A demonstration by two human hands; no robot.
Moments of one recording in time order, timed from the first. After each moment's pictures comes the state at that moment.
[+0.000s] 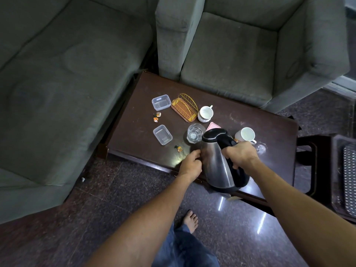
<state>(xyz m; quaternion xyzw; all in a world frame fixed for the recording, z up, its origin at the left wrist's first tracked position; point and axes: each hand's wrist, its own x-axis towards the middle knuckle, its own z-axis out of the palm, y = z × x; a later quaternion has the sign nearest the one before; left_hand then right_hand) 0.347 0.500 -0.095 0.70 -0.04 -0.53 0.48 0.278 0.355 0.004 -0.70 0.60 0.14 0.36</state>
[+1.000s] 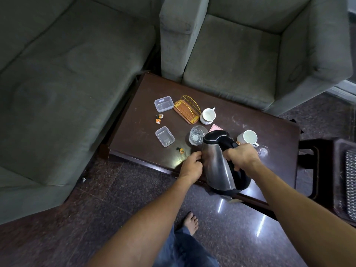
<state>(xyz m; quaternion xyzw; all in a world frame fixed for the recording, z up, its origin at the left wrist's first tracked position) 0.352 0.504 -0.103 0.71 -0.04 -0.53 0.46 0.284 0.357 0.003 -0.70 0.60 0.14 0.36</state>
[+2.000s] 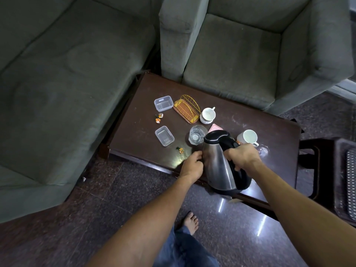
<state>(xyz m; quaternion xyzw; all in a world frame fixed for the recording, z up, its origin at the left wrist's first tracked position) 0.349 0.500 -0.101 0.72 -0.04 -0.53 0.45 0.281 0.353 0.003 -0.69 0.61 0.15 0.36</state>
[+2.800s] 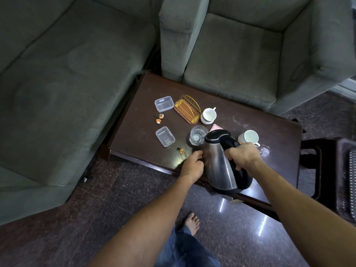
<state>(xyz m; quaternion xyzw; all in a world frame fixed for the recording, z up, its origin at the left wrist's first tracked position) 0.353 0.496 -0.107 0.70 -0.03 -0.54 0.46 0.285 0.349 -0.001 -0.69 0.60 0.15 0.37</state>
